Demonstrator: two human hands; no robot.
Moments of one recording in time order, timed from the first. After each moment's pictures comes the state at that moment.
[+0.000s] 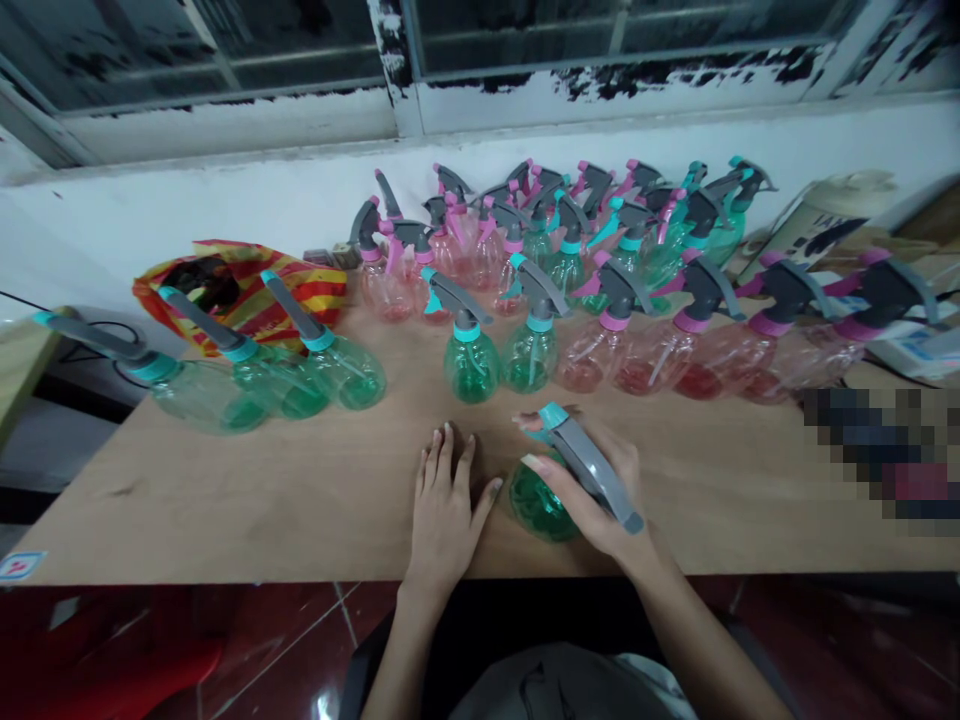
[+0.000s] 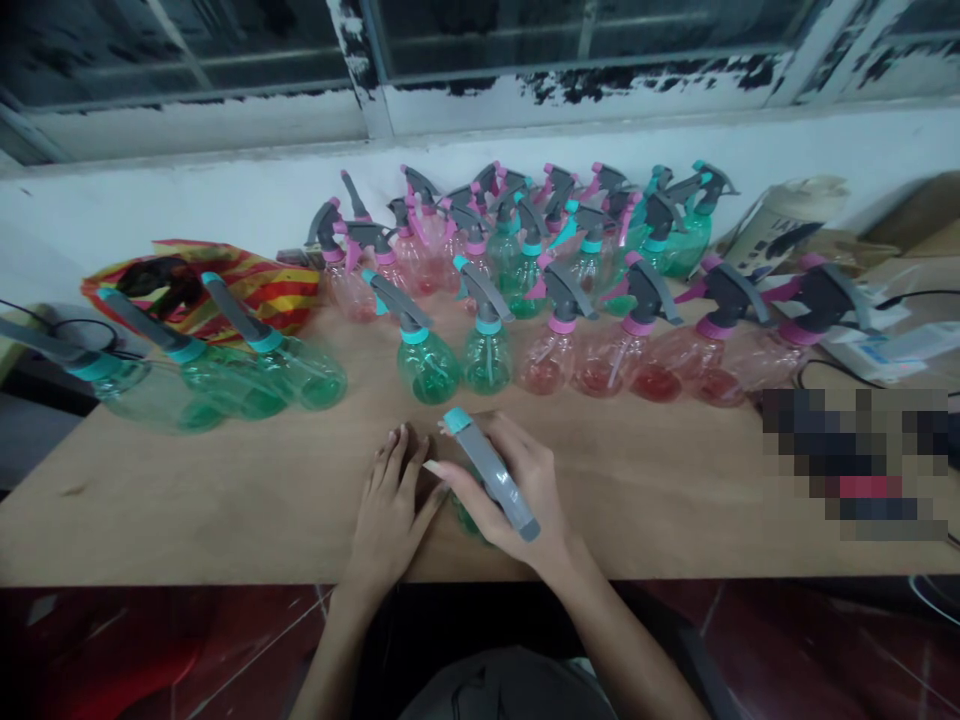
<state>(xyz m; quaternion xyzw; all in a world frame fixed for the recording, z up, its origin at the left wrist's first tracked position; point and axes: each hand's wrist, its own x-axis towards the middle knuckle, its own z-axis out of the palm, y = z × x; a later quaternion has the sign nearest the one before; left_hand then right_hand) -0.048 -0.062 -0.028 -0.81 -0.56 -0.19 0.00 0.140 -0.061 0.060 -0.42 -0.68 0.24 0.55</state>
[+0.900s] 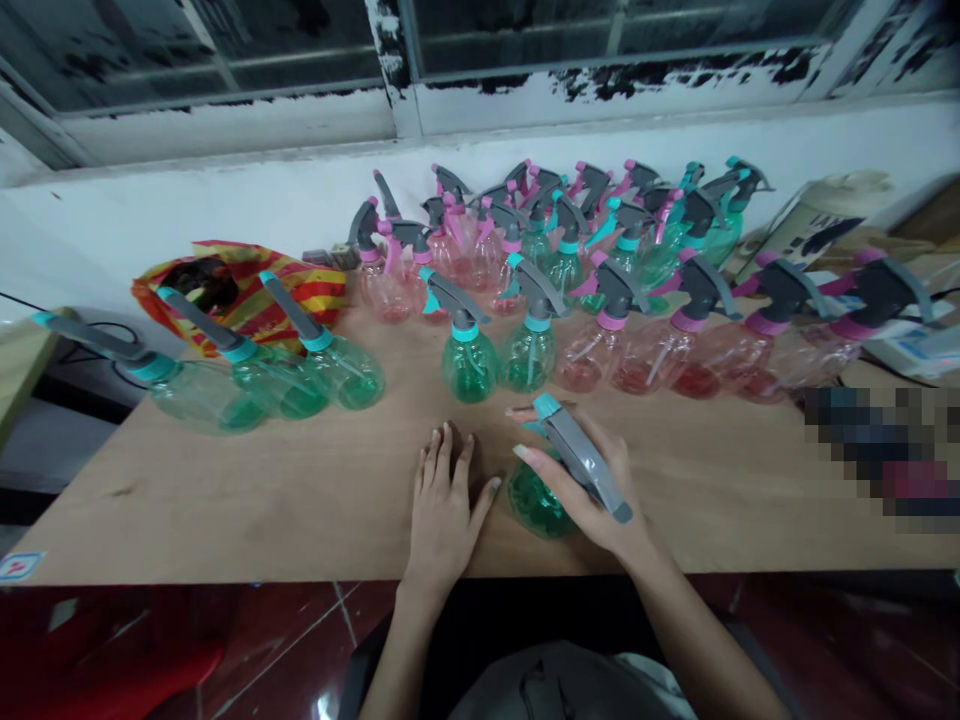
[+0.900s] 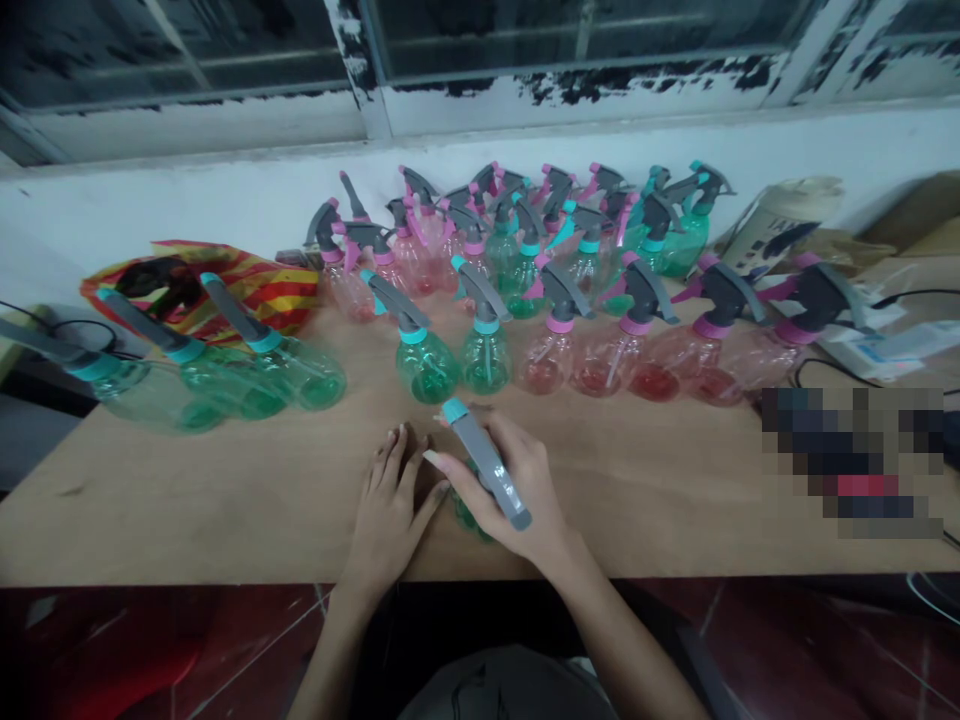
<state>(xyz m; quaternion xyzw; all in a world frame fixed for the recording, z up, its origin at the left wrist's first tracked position) -0.048 -0.062 -0.028 -0.81 -0.56 -0.20 0.00 0.139 -0.059 0.055 -0.44 -0.66 0.28 0.53</state>
